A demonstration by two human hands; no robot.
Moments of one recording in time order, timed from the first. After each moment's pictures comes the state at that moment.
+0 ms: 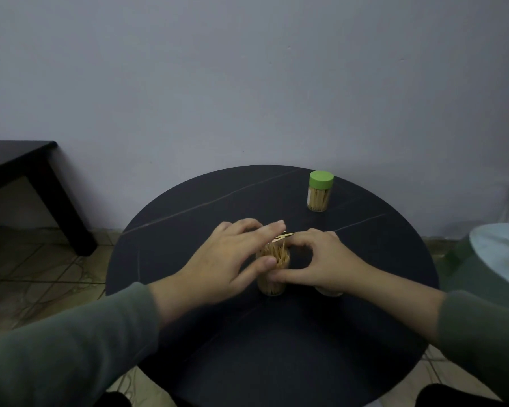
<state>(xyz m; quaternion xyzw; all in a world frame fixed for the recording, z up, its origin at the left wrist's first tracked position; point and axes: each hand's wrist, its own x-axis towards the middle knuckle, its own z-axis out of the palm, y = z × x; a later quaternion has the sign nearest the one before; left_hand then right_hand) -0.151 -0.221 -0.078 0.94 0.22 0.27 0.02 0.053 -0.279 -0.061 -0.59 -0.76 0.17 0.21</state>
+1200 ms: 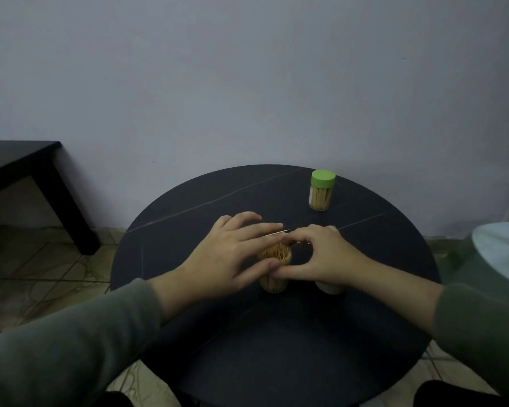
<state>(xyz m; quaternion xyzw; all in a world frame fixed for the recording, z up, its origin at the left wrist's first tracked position) -0.155 -0.214 -0.075 0.95 0.20 0.23 -0.06 0.053 -0.281 -0.049 -0.60 -0.76 0.17 0.20</state>
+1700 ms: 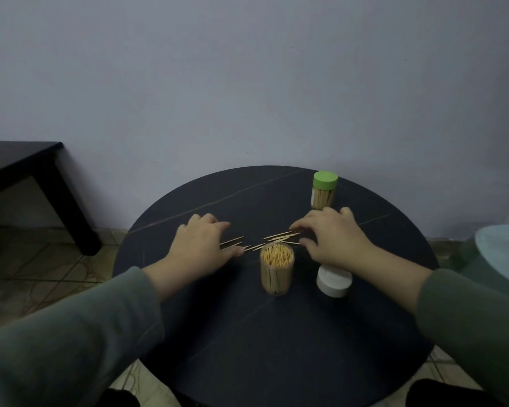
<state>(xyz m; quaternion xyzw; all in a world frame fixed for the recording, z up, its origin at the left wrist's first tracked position) -0.165 -0.184 -0.074 0.83 0.55 0.06 0.01 0.073 -0.242 -0.063 -0.66 -0.74 -0.03 0.09</state>
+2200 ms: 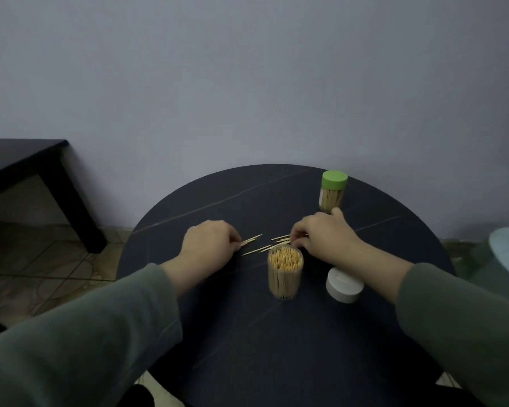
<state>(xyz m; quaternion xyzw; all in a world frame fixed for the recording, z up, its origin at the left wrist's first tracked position) -0.157 -0.165 -0.082 0.83 0.56 0.07 0.03 0.065 -0.205 -0.075 -0.66 -0.75 0.00 0.03</state>
